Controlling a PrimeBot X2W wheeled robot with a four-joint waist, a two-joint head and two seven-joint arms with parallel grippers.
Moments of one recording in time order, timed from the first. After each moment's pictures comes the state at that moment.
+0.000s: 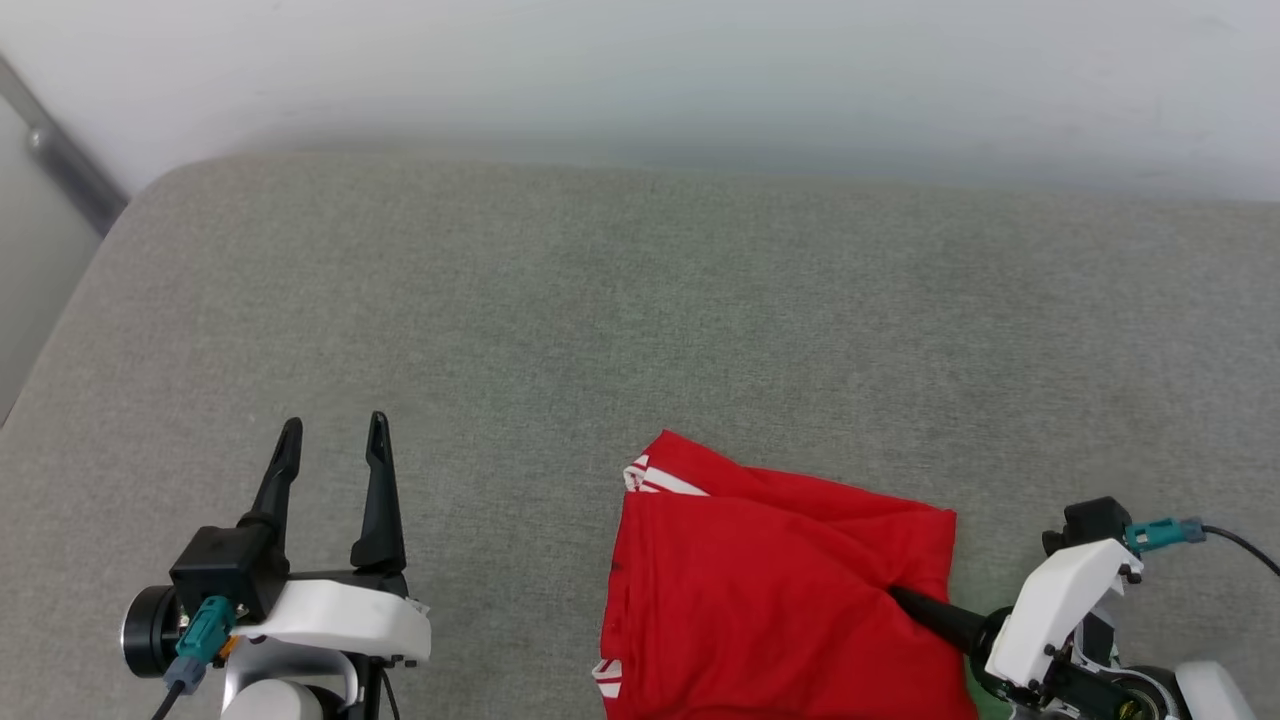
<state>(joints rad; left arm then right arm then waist) -0.09 0.30 -0.25 0.03 -0.43 0.20 -0.26 -0.16 -0.10 -0.02 0.37 0.95 0.13 0.75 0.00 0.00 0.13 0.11</state>
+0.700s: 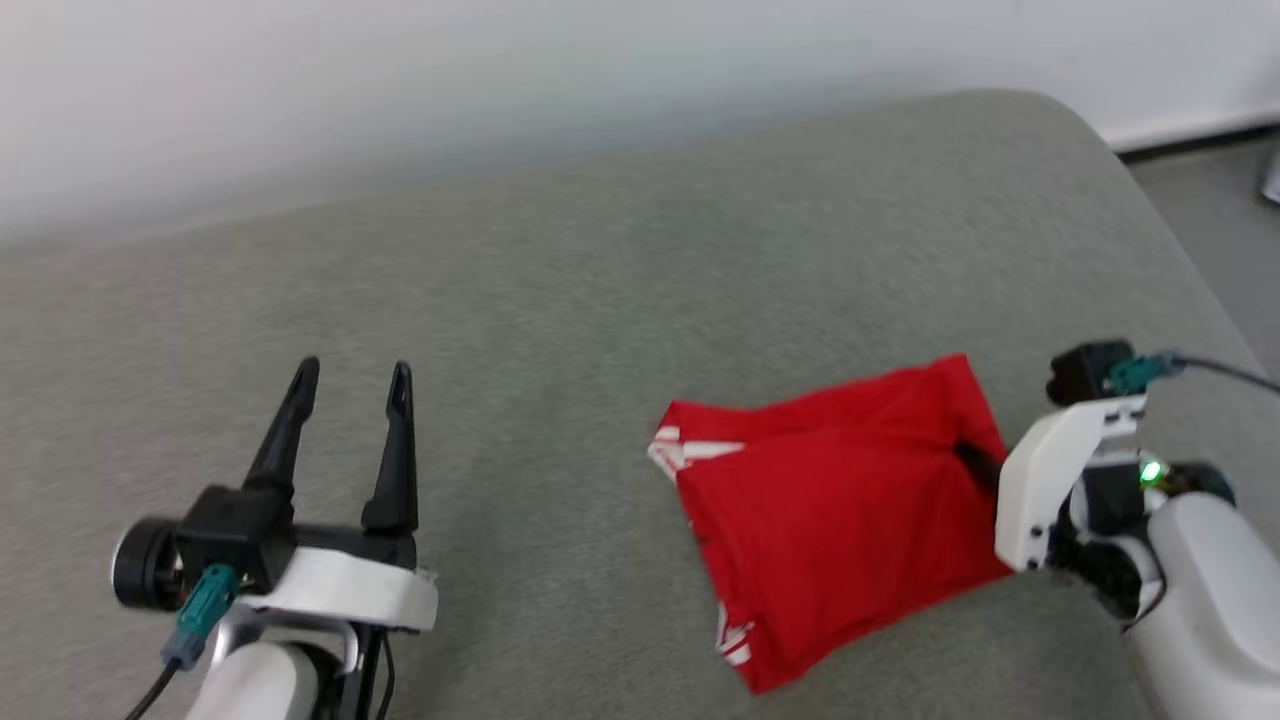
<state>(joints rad) -0.12 0.34 -0.27 -0.05 -0.37 0.17 -0.24 -0.43 -0.26 0.21 0.50 0.49 0.13 0.52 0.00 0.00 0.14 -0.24</state>
